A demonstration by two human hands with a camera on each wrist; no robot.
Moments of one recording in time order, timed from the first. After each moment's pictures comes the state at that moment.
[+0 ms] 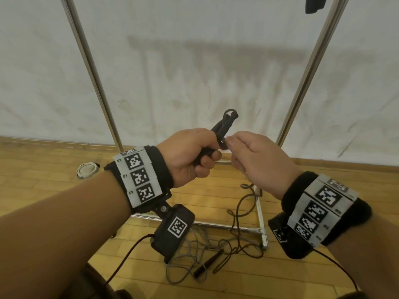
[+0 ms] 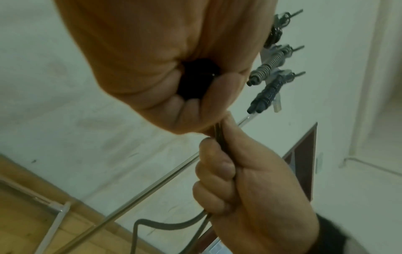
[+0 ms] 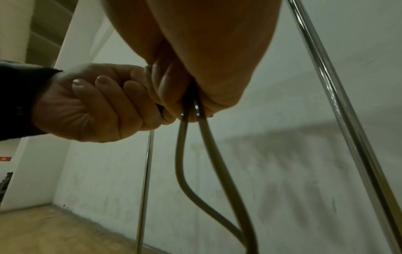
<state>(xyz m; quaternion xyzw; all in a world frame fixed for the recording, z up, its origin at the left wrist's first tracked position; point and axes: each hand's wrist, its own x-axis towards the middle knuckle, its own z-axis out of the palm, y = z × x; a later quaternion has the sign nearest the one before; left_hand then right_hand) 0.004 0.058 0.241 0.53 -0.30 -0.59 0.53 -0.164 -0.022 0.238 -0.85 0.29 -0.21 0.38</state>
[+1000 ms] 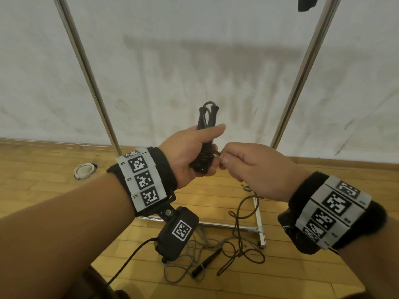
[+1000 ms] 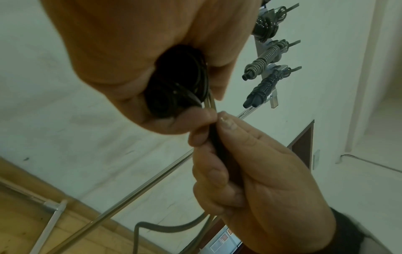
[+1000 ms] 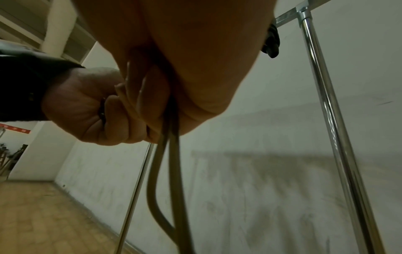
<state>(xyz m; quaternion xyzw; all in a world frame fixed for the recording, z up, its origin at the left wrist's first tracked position) -0.012 0.050 0.236 0.56 -0.24 -0.53 0.58 -0.180 -0.024 0.242 -0.92 0.23 -0.10 0.29</state>
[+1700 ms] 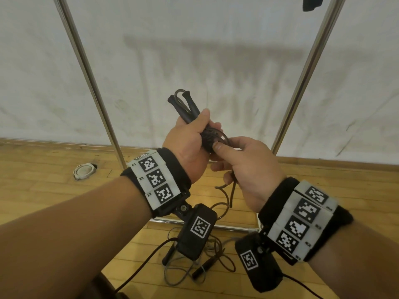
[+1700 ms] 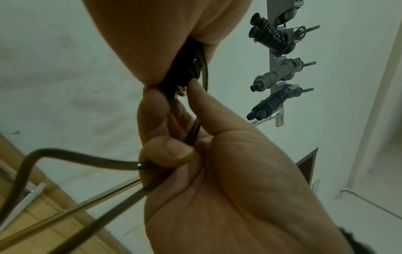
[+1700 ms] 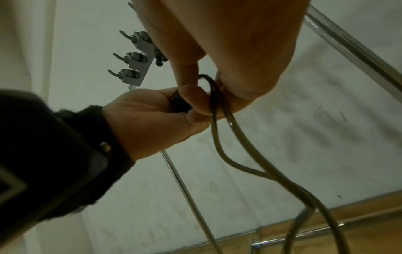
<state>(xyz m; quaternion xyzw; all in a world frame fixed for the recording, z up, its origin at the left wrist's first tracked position) -0.022 0.027 0.236 0.44 -0.13 -0.43 0.77 -0.143 0.000 0.226 -0.60 0.37 -0.33 0.63</state>
